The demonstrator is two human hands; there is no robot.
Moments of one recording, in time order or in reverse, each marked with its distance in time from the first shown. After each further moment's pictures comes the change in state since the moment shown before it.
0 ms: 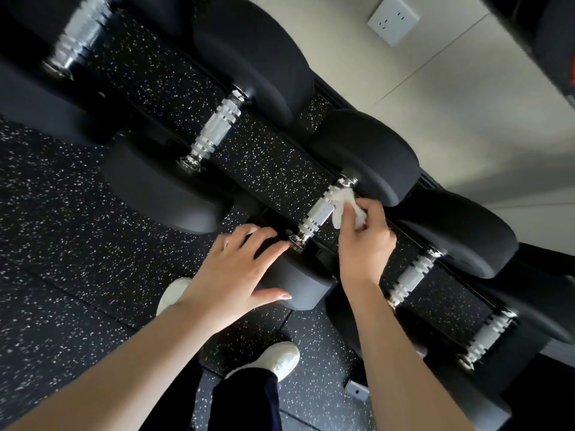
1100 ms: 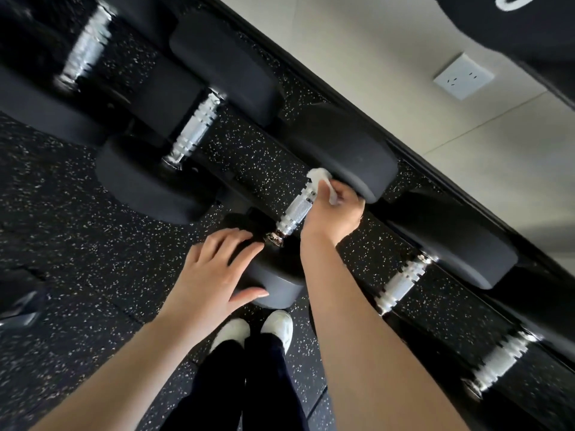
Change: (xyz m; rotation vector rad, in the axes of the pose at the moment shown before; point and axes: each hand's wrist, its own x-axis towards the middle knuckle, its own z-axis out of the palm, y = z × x) left_hand -0.011 -0.147 -0.081 0.192 0.025 -0.193; right_hand 0.051 -0.181 0.153 0.442 0.027 0.644
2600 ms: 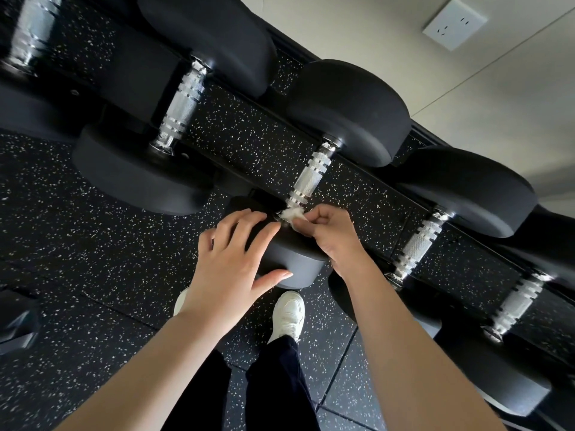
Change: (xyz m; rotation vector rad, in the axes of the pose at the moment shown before) left_hand -0.002 -0.008 0.010 -0.073 0.090 0.041; right_hand -0.020 0.057 -0.035 -0.184 -0.691 0.236
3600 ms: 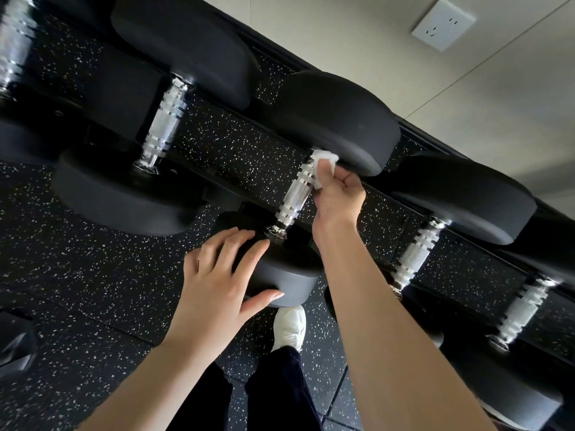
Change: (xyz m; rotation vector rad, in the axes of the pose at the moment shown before) left_hand -0.001 -0.001 0.002 -0.005 0.021 0.026; right_hand 0.041 -0.049 0.004 0.756 0.386 -0.095
